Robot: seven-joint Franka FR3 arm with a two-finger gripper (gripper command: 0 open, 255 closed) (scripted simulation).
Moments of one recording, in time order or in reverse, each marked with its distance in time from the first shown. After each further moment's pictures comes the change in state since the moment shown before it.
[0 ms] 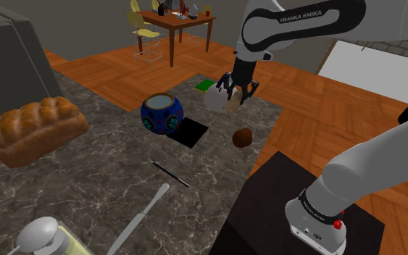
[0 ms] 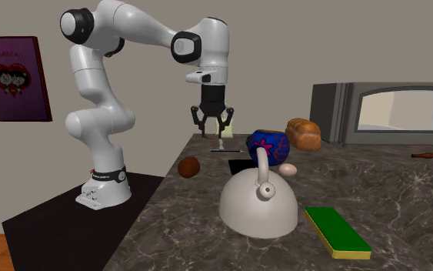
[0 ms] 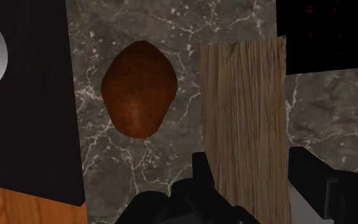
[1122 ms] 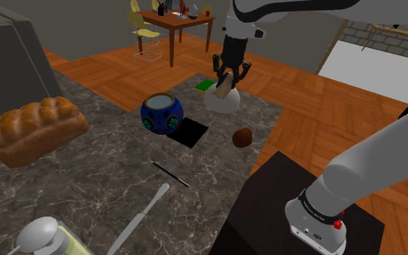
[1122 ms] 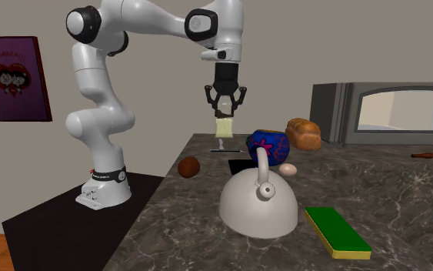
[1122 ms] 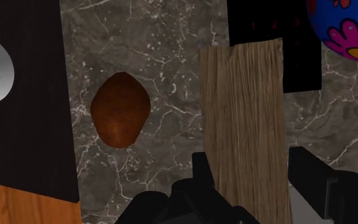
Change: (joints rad) arm 0.024 0.081 0.051 0.254 -0.007 -0.167 0.099
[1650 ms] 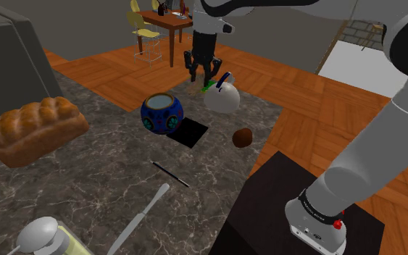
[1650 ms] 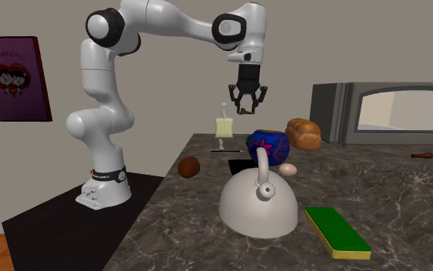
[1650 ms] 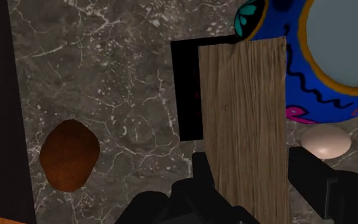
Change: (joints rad) arm 0.069 0.235 0.102 0.264 -0.054 -0.024 0.190
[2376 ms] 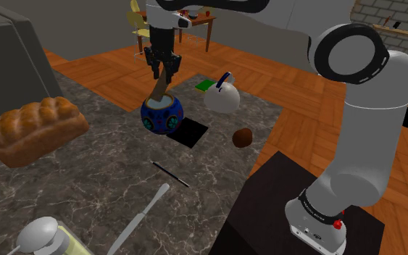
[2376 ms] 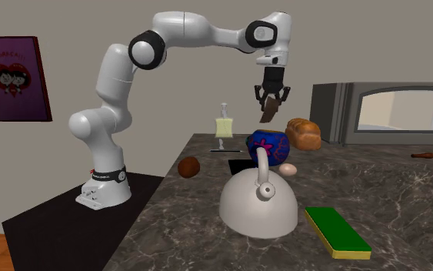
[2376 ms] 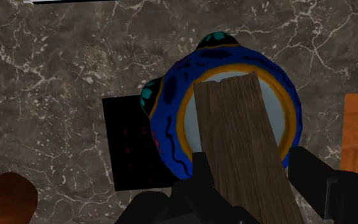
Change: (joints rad) arm 0.182 0.417 0.057 0.539 -0.158 -0.139 0.219
